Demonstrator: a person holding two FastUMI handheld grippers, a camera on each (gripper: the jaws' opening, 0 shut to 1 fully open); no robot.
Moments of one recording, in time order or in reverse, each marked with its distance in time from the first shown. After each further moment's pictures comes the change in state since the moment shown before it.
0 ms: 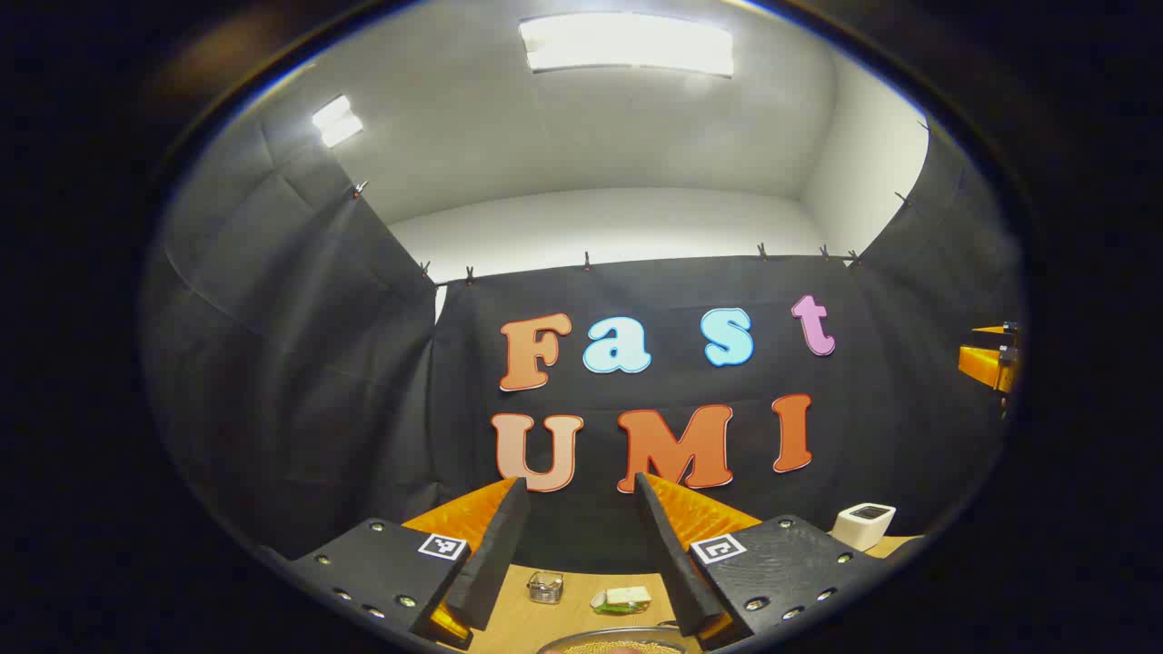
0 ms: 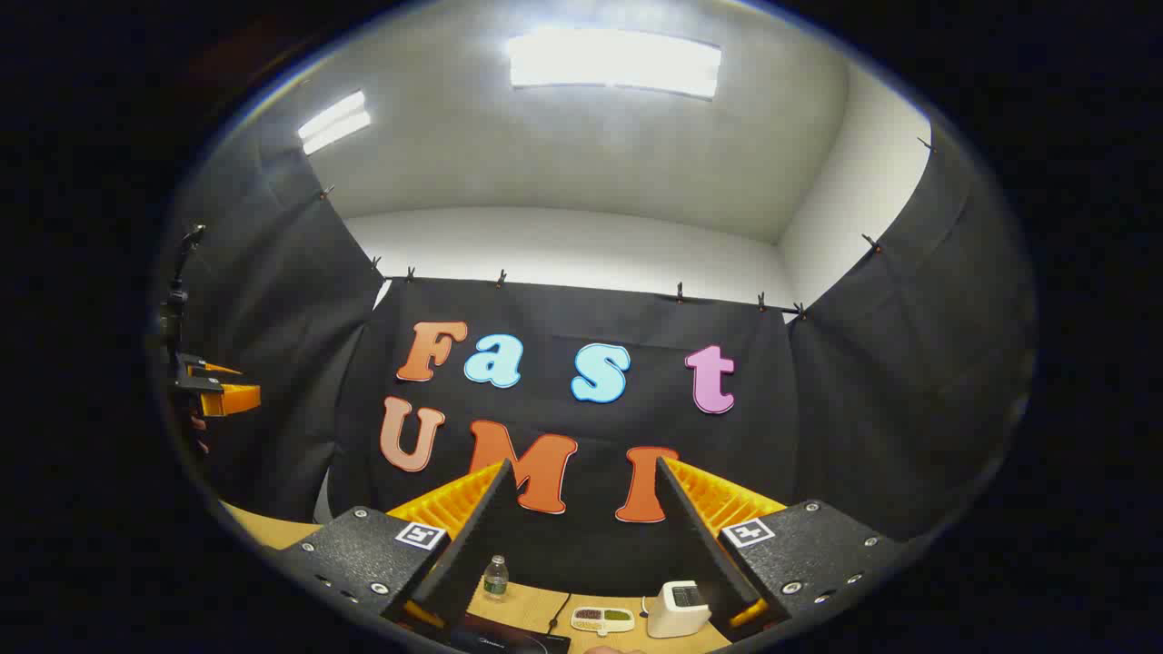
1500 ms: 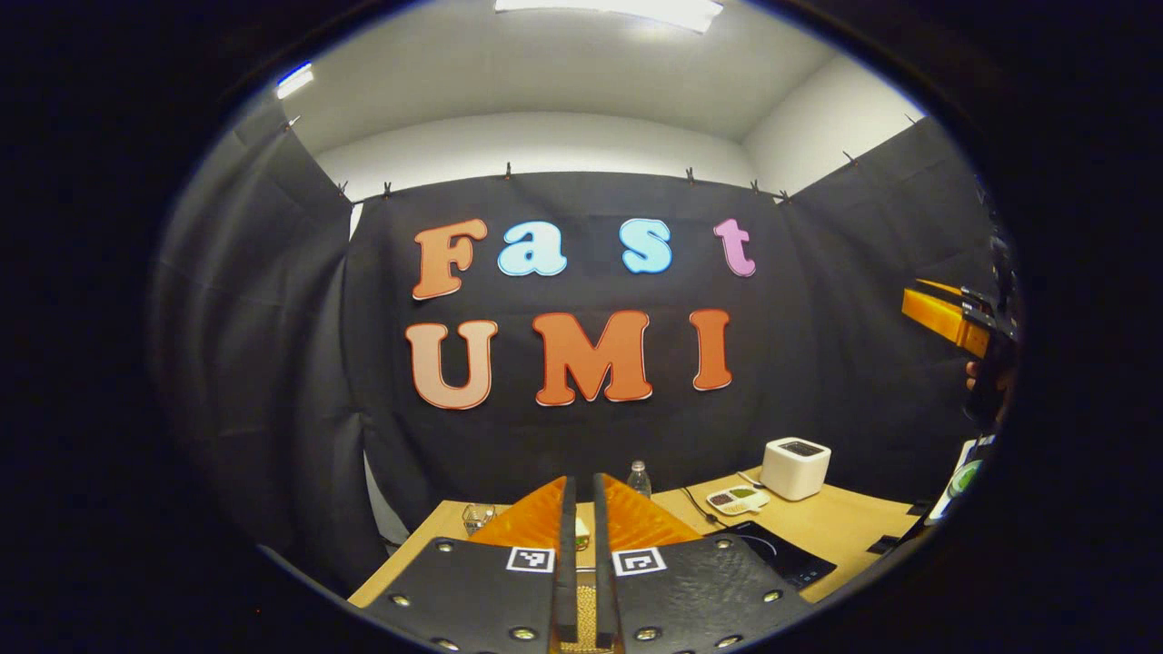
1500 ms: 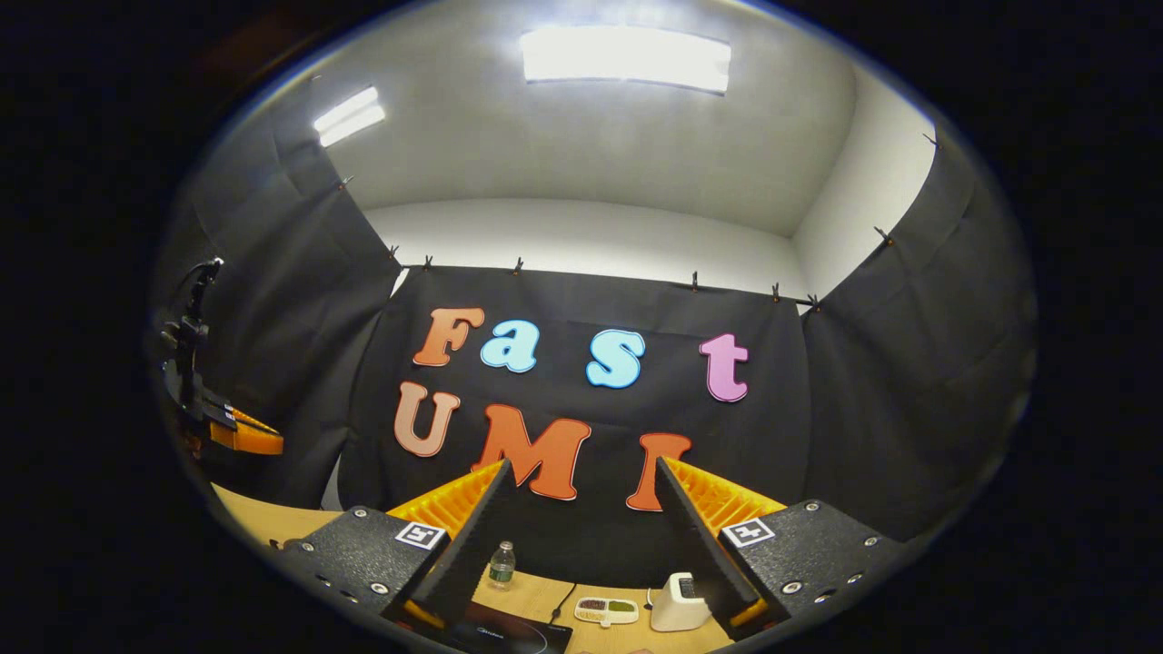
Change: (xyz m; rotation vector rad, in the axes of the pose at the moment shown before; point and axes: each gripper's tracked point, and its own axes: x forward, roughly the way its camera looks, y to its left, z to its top) left arm -0.025 -0.062 -0.130 -0.013 0.348 -0.275; right arm -0.014 0.013 -0.023 -0.025 0.031 0.064
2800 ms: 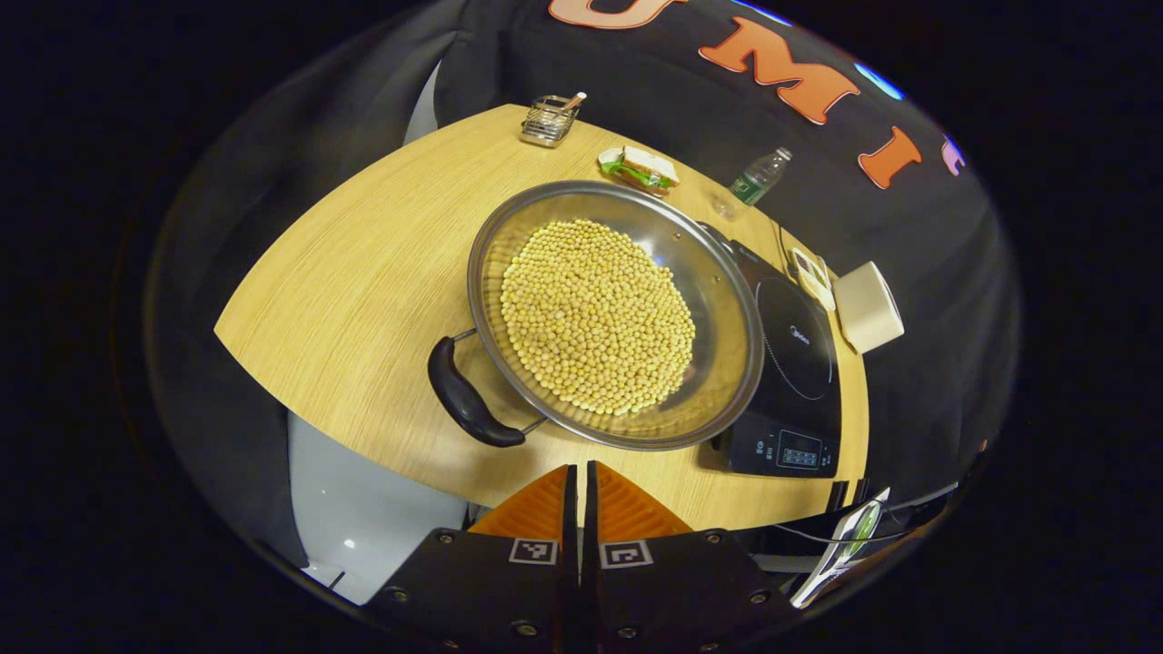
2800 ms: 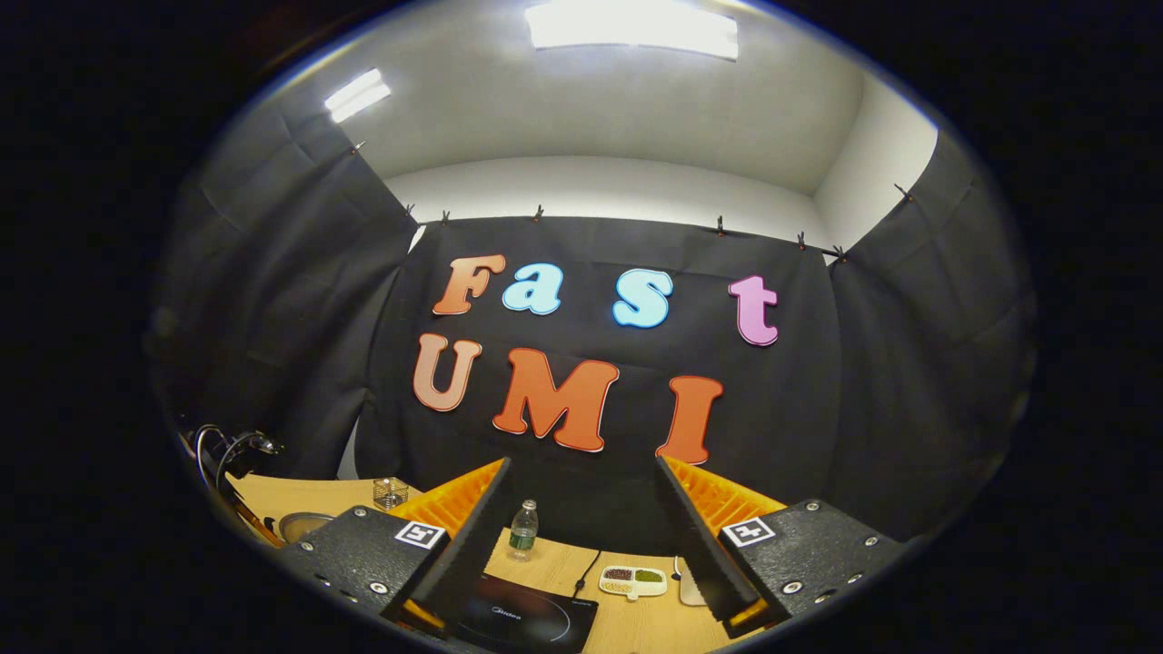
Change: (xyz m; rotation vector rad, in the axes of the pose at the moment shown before) left arm -0.095 0.011 -0.344 -0.599 1.133 0.204; right arm 0.010 0.038 -0.098 0.018 0.144 0.064
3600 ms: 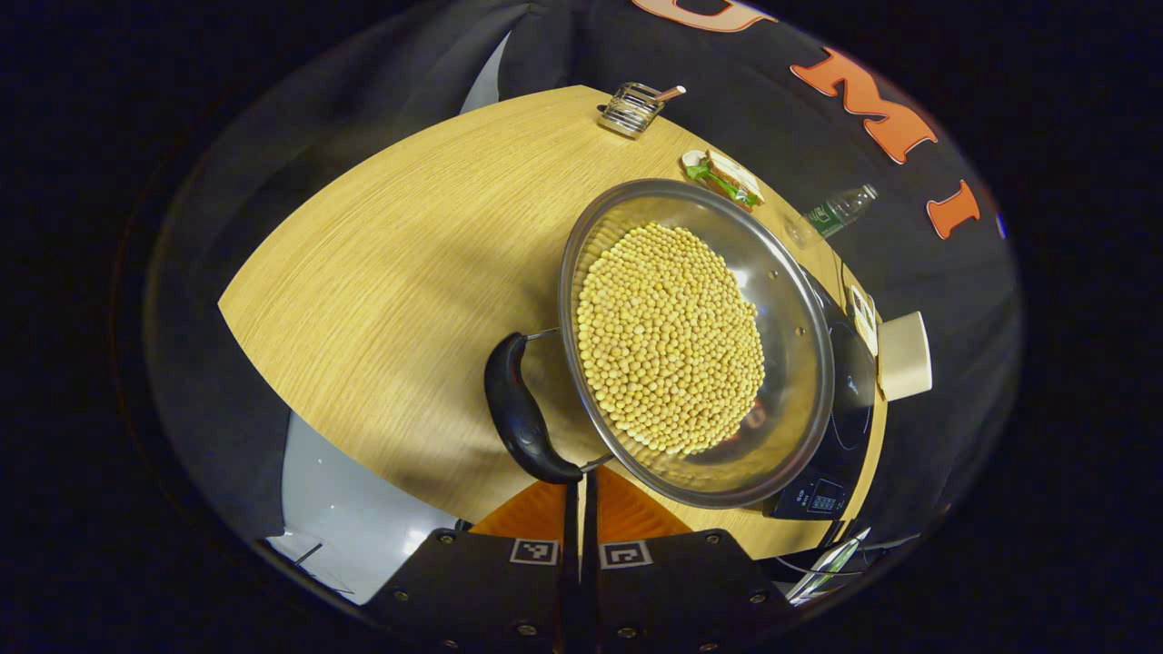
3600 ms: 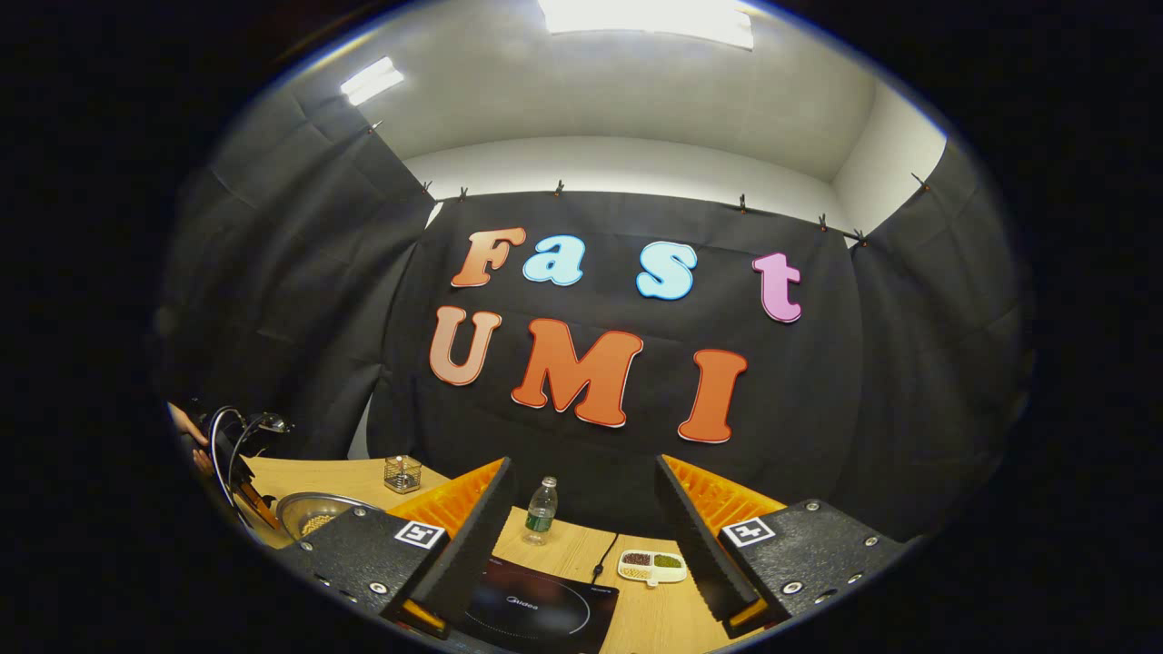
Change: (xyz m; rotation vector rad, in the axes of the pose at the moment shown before) left arm 0.012 0.041 0.030 -0.140 0.029 0.074; right arm 0.011 0.040 -0.053 -0.009 0.078 0.053
